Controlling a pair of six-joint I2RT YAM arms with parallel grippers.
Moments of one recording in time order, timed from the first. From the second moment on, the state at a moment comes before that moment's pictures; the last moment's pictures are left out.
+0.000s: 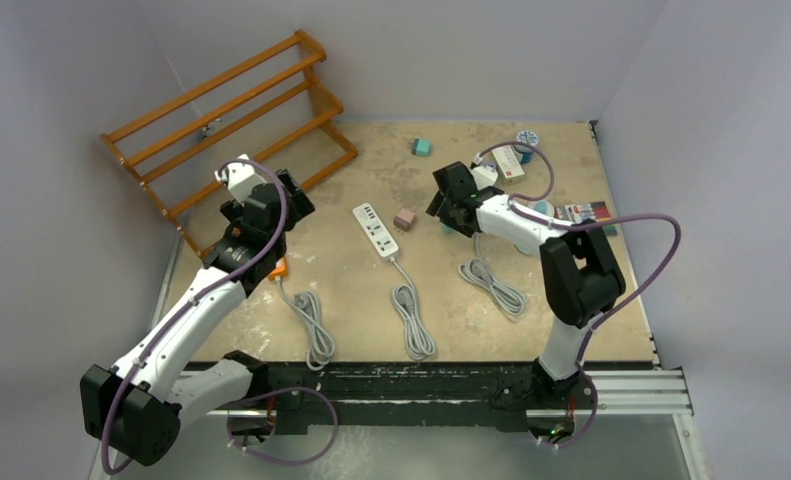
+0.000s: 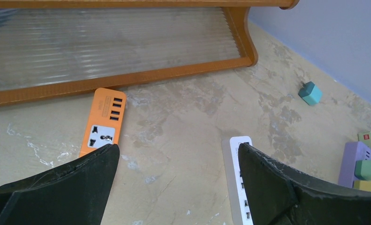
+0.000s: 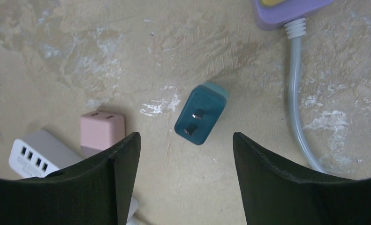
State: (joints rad) left arm -0.41 1.04 0.88 -0.33 -0.62 -0.68; right arm 0.52 1.79 1.23 -0.42 0.40 0.95
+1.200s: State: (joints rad) left arm -0.50 0.89 0.76 -0.16 -0.38 -0.59; right arm 0.57 1.35 1.00 -0.08 -0.09 0.28
